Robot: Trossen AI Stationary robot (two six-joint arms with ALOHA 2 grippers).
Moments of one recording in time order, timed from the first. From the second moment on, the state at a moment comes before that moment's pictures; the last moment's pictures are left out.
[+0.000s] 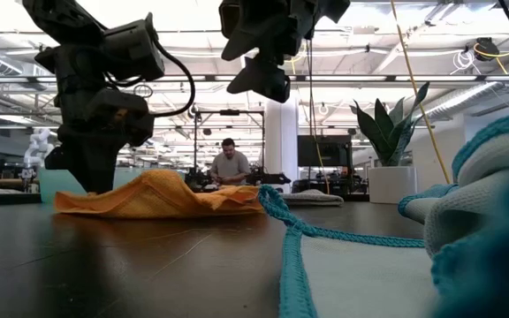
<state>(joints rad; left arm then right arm) 0.02 1.42 0.65 -0.45 0.19 -0.89 0.00 1.85 1.48 -0.51 -0.42 0.37</state>
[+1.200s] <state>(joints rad) -0.01 1.24 0.75 -0.88 0.13 -0.95 0.06 2.09 1.48 -0.23 -0.29 0.36</state>
